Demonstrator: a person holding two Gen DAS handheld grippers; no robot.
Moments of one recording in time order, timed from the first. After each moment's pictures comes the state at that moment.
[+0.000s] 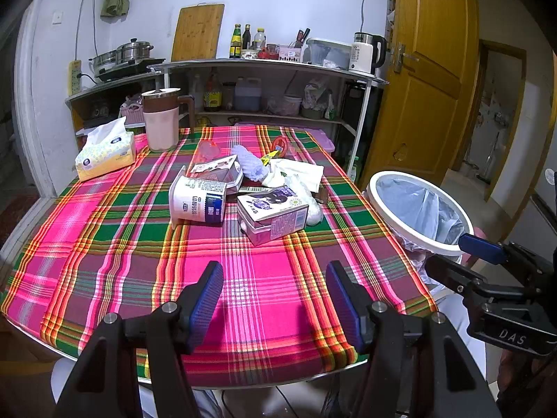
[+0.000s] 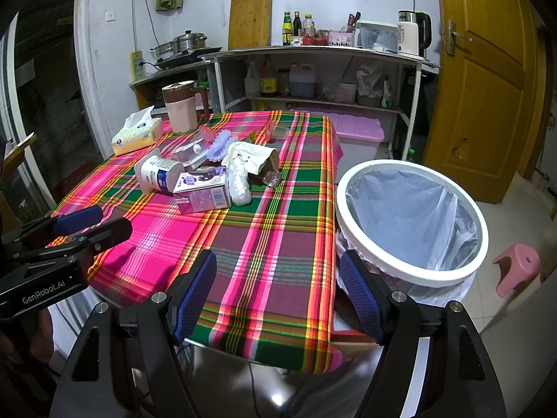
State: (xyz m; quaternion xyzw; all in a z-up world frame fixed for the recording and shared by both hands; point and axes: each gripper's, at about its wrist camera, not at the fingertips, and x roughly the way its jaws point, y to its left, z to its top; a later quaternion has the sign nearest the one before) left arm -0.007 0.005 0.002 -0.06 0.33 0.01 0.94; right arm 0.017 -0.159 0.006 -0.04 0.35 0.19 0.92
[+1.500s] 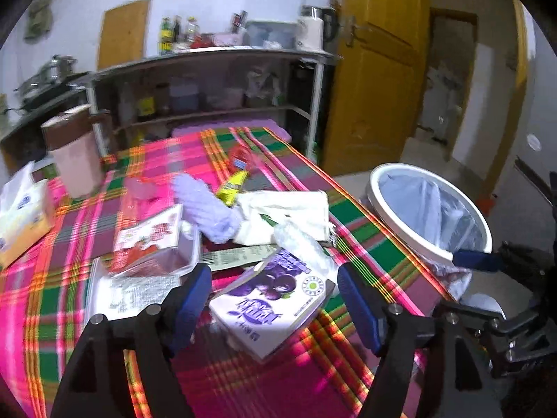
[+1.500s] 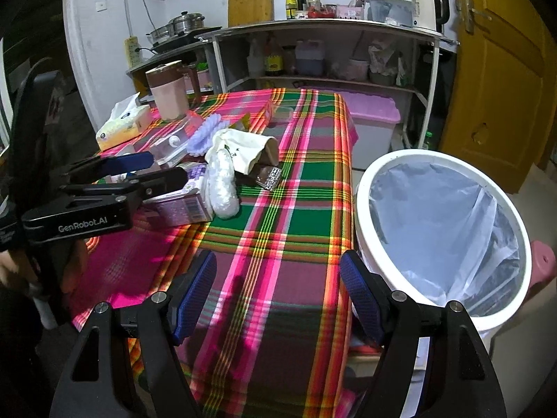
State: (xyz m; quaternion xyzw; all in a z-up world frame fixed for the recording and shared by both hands) left arm 0.144 0.022 -0.027 0.01 0.35 -0.13 0.93; right arm 0.090 -0.142 -0.029 -0.03 0.39 0.20 0.90
